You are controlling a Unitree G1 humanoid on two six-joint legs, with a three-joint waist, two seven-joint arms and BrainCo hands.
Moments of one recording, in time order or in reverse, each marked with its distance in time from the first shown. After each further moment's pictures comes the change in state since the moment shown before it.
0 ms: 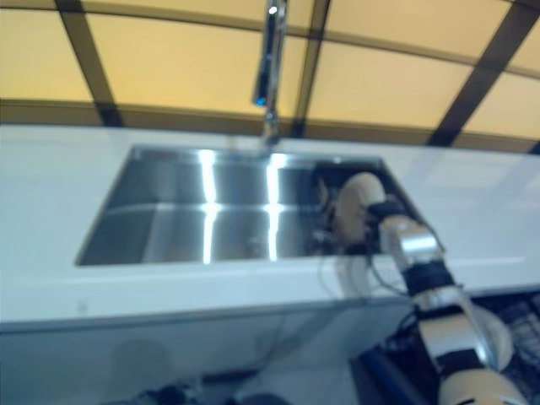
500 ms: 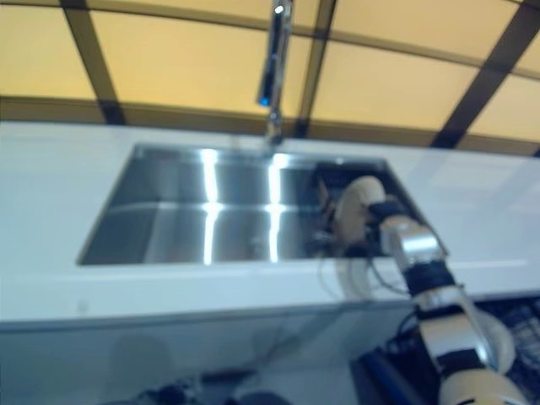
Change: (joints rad) left arm 0.000 0.002 -0.005 -0.001 0.000 0.000 0.000; right arm 0.000 -0.001 0.001 0.005 -0.006 -0.002 0.009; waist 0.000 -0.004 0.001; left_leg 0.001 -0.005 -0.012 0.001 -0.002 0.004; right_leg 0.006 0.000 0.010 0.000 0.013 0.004
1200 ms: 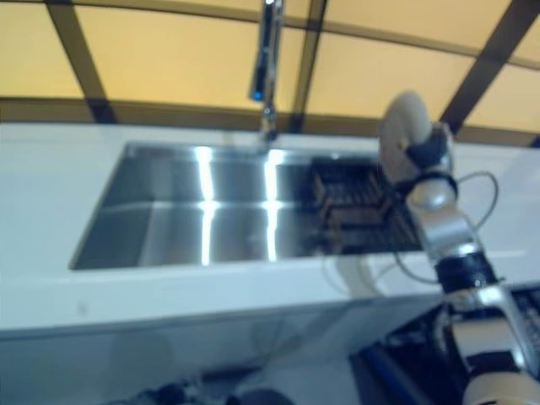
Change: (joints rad) left arm 0.005 0.006 0.019 -0.002 0.018 -0.020 0.000; right arm 0.000 -0.176 -0.033 -0.299 -0.288 -0.245 -0.185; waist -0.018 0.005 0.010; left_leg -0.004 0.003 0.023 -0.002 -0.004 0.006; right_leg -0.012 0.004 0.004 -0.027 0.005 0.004
